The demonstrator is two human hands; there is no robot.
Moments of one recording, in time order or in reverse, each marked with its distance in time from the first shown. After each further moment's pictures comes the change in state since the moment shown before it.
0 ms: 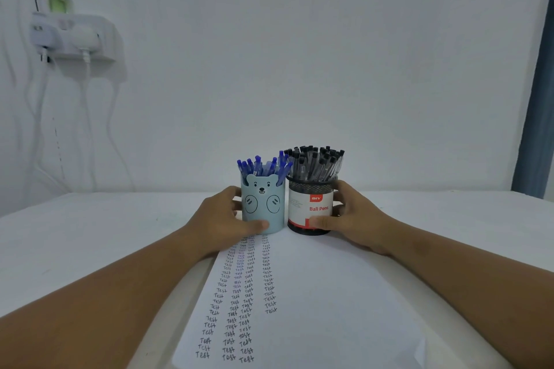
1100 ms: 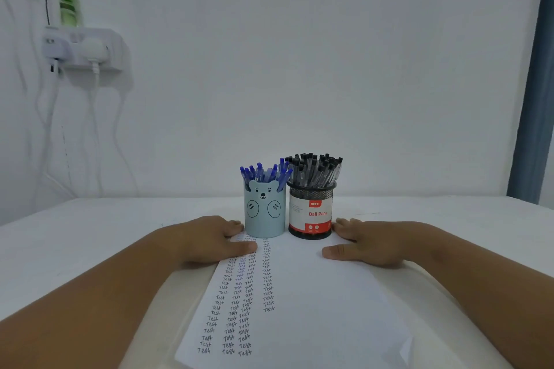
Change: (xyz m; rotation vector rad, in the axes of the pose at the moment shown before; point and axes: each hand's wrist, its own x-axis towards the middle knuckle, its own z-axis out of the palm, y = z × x) left_hand -0.014 0.005 -0.033 0.598 -0.537 -0.039; right_hand -0.037 -0.035 -0.024 -0.953 -0.504 0.254
